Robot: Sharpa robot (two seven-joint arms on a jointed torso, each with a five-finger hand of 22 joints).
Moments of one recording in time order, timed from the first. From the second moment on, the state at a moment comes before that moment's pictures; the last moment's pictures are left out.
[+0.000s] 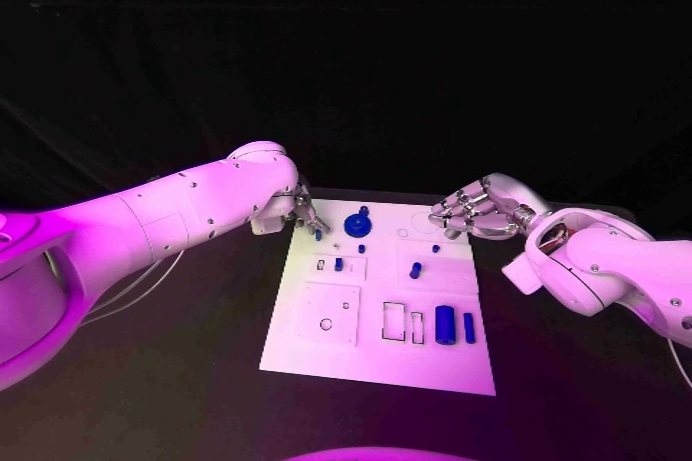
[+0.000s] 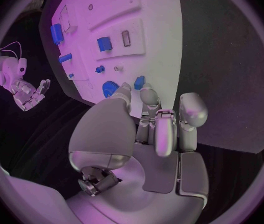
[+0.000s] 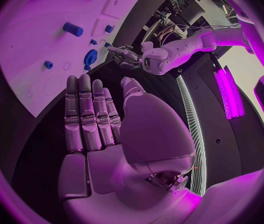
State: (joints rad) left arm 1.31 -0.52 0.01 1.01 -1.13 0.28 -0.64; left_hand 1.21 -0.05 0.03 0.29 0.17 1.02 0.06 0.32 0.63 1.26 -0.01 0.93 0.82 1.47 -0.07 1.50 1.31 0.11 1.27 0.04 1.31 1.04; right arm 1.31 -0.87 -0.12 1.60 -0.81 -0.40 0.02; right_hand 1.38 -0.08 0.00 0.27 0.47 1.06 0.18 0.08 0.08 1.15 0.12 0.21 0.16 1.24 0.08 0.10 0.30 0.17 1.01 0.19 0.22 0.46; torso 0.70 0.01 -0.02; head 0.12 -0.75
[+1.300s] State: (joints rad) left arm 1.32 -0.63 0.01 1.16 -0.94 0.19 -0.64; left_hand 1.36 -0.10 0.47 0.29 0.18 0.99 0.07 0.39 0.64 1.25 -0.01 0.89 0.73 1.47 -0.07 1.50 1.31 0.11 1.27 0.04 1.31 1.05; right arm 1.31 -0.89 -0.12 1.60 -0.80 -0.39 0.01; right_hand 1.38 -0.08 0.00 0.27 0.47 1.06 0.18 0.08 0.08 1.15 0.12 0.21 0.16 1.24 0.08 0.10 0.30 0.17 1.01 0.19 0.22 0.46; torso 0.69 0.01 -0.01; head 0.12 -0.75
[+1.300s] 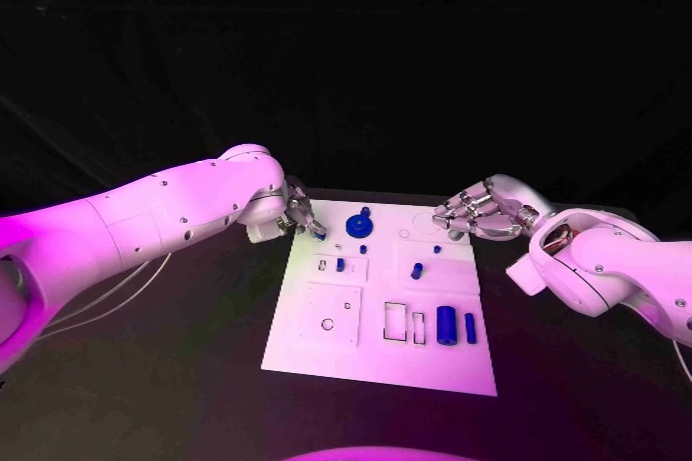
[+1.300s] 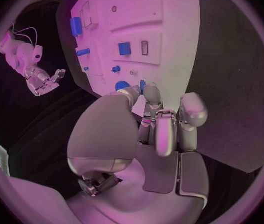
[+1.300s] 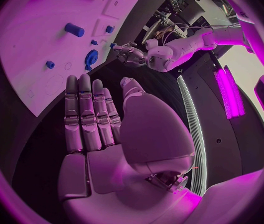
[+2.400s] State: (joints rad) left arm 1.24 -0.77 -0.02 1.45 -1.04 0.03 -0.63; left_hand 1.26 -0.17 0.62 0.20 0.17 1.00 0.07 0.42 0.64 1.31 -0.02 0.96 0.80 1.47 -0.07 1.50 1.31 0.11 1.28 0.03 1.34 1.10; right arm 1.30 -0.89 -0.13 1.61 -0.80 -0.39 0.01; right_hand 1.38 -0.08 0.00 0.27 0.48 1.06 0.18 0.08 0.08 1.15 0.12 0.21 0.16 1.24 0.08 0.10 0.30 0.17 1.01 0.19 0.22 0.46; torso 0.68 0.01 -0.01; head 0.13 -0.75
